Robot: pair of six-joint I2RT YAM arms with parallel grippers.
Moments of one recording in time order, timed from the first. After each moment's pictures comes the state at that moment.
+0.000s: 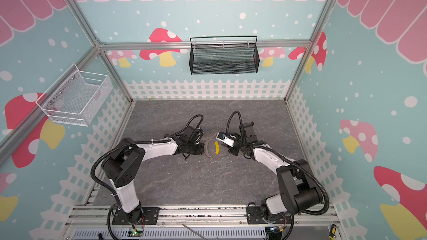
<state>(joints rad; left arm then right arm) -0.64 1.86 1.07 -0.22 0.17 -0.45 0.34 1.44 0.75 -0.08 -0.53 -0.80</state>
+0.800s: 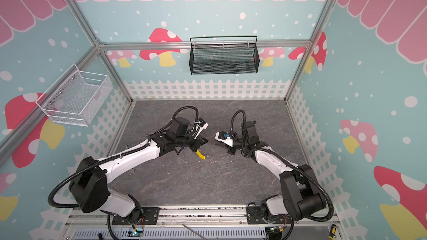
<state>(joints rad) -0.66 1.50 1.08 -0.26 0.36 0.00 0.34 1.38 0.73 0.05 -0.86 -0.75</state>
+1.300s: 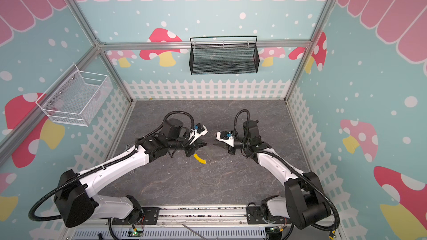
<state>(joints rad) -0.70 1.36 1.05 -0.33 0.41 0.28 0.34 1.31 0.73 0.06 -0.96 -0.70</state>
